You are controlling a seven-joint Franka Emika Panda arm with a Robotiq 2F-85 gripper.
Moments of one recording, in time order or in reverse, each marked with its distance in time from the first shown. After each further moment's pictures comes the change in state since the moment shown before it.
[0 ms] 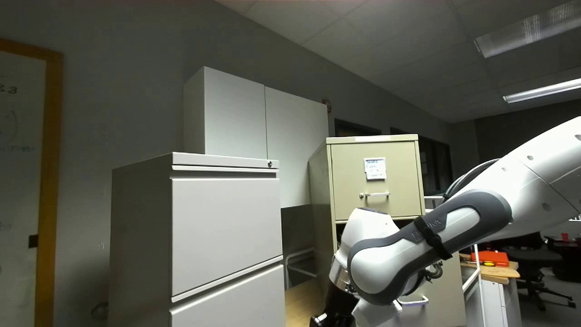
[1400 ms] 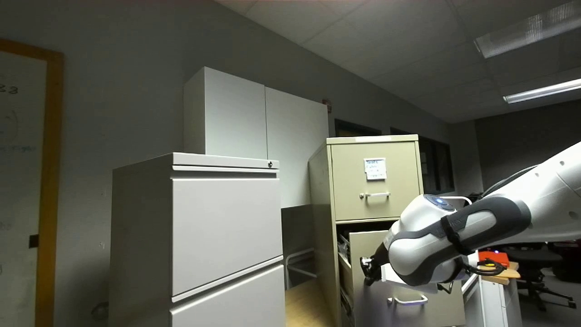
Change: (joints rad) arm -0.423 -0.156 -0.029 -0.115 -0.057 0.355 0.269
